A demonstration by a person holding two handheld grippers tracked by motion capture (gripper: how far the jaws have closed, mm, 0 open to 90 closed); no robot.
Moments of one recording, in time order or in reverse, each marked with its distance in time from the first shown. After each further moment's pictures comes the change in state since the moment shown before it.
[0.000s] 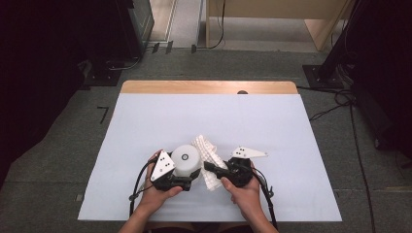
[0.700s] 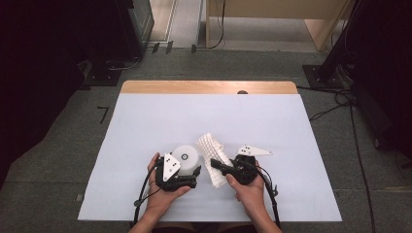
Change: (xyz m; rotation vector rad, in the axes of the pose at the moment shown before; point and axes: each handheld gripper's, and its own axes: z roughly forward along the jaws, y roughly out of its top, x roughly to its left) left arm -0.012 -0.008 0.011 0.057 0.235 -0.049; right arm -0.019 -0.005 -0.002 0.022 -0.078 0.046
